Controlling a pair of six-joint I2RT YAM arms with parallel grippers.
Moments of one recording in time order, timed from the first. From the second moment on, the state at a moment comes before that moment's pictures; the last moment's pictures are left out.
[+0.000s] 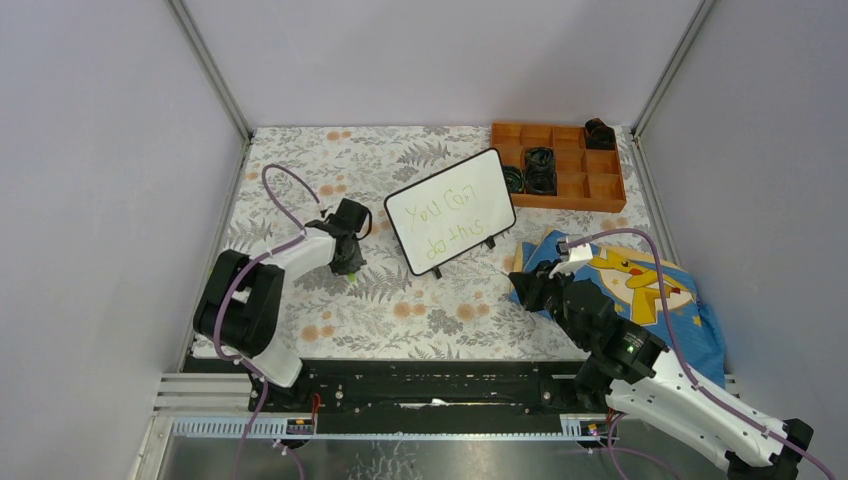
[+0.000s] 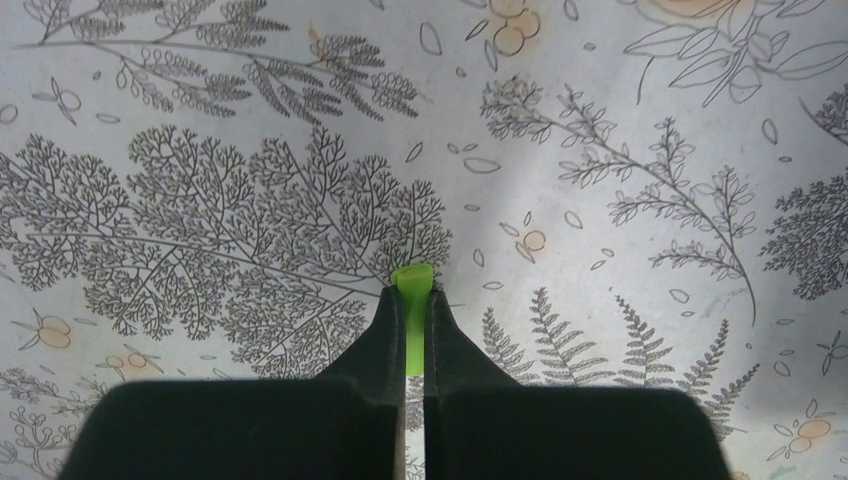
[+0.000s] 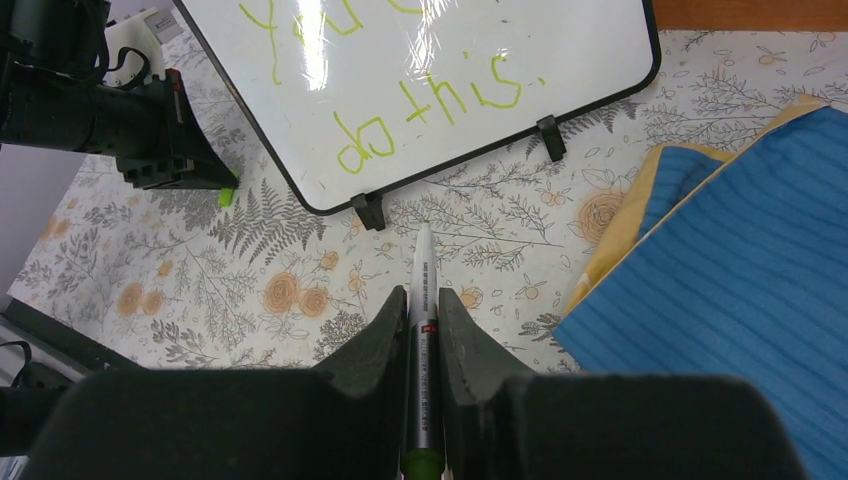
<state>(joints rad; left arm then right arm) -0.34 1.62 0.88 -0.48 -0.23 -0.62 0.88 0.47 0.46 -0.31 0.40 0.52</state>
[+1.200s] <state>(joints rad) -0.34 0.83 0.81 -0.04 0.12 -0.71 1.11 0.92 0.86 0.13 0.46 0.19</state>
